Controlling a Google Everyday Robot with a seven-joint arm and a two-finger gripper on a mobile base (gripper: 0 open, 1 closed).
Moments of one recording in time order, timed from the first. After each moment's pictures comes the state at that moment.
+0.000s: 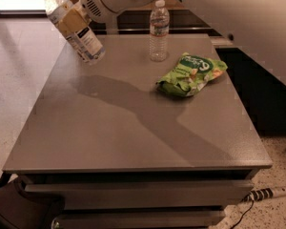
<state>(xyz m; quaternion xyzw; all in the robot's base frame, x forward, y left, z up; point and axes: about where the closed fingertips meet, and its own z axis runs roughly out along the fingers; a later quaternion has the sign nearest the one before) 0.654 0.155 1.010 -0.50 0.71 0.17 0.47</state>
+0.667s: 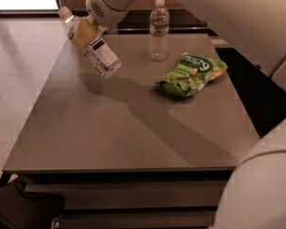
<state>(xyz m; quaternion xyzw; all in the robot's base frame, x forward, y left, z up) 0.660 0.123 0.963 -0.47 0.81 0.13 0.33</state>
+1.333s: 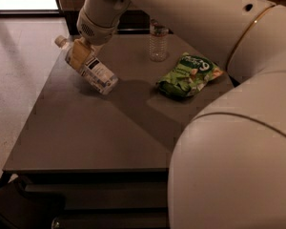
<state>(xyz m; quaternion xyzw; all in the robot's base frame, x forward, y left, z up) 0.656 0.147 0.903 -0.51 0.82 0.12 0.24</state>
